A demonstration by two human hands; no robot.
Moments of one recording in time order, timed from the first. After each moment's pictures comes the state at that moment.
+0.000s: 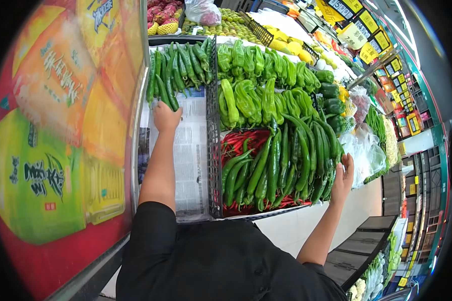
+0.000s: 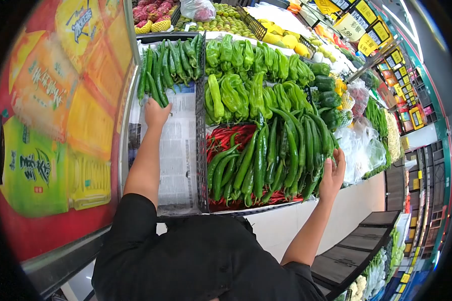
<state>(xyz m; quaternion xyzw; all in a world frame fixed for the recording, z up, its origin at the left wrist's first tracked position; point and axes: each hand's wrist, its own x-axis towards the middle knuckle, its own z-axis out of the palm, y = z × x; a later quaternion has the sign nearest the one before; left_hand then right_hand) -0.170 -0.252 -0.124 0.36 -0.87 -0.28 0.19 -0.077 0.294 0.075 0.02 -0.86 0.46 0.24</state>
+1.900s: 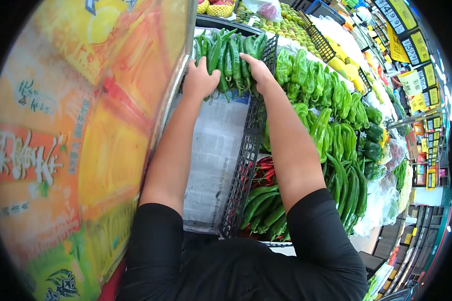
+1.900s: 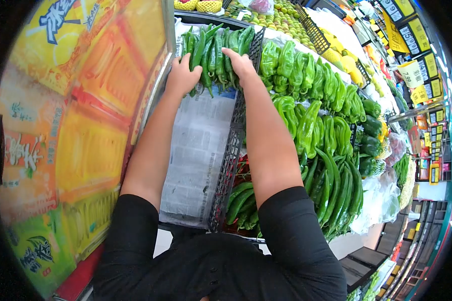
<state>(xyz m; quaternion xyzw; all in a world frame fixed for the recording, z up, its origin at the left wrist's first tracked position) -0.249 -0.324 -0.079 0.30 -0.86 -0.36 0.20 -0.402 -0.183 -0.052 0.06 -0.79 0.55 -0.26</state>
